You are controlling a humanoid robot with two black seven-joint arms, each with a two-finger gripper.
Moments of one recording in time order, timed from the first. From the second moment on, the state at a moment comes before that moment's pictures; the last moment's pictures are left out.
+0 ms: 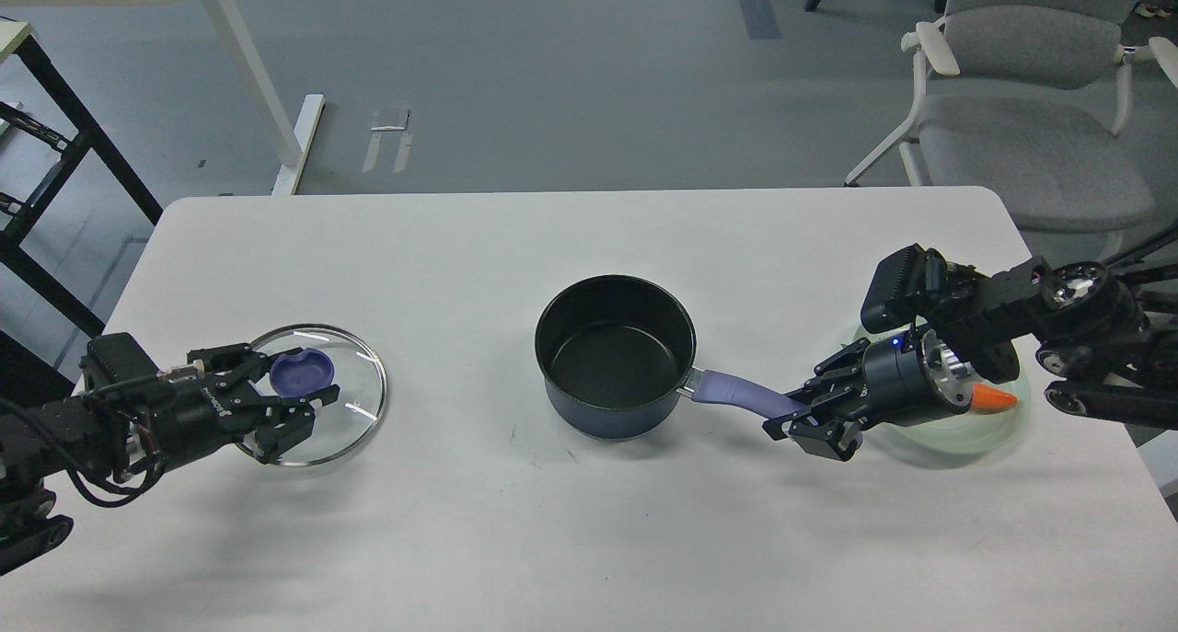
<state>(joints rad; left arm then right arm) -0.62 0.82 -0.06 -0.99 1.84 0.44 -0.49 1.50 -0.64 -0.73 1.39 -1.50 0.05 0.49</state>
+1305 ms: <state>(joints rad) -0.80 0.91 -0.27 -1.21 0.60 -0.07 -0.49 1.62 -0.74 -0.70 1.40 -1.29 0.06 0.49</state>
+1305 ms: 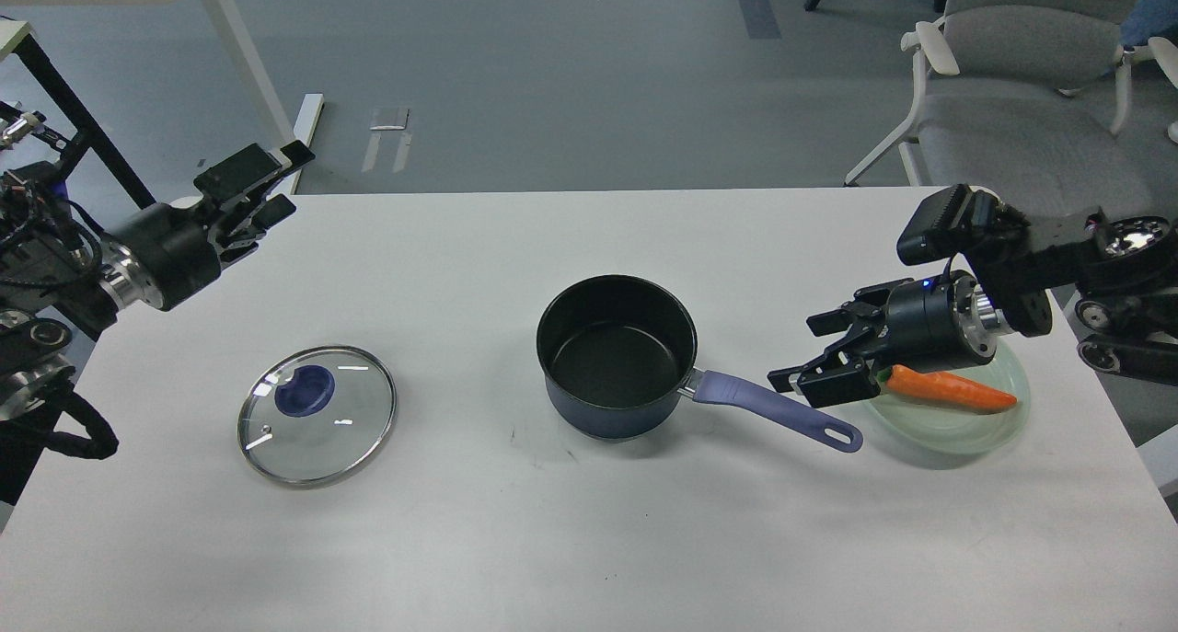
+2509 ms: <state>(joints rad) -0.63 0.47 -0.60 -0.84 0.05 -0.36 -0.38 0.68 -0.48 0.50 0.98 -0.09 0.19 0.49</state>
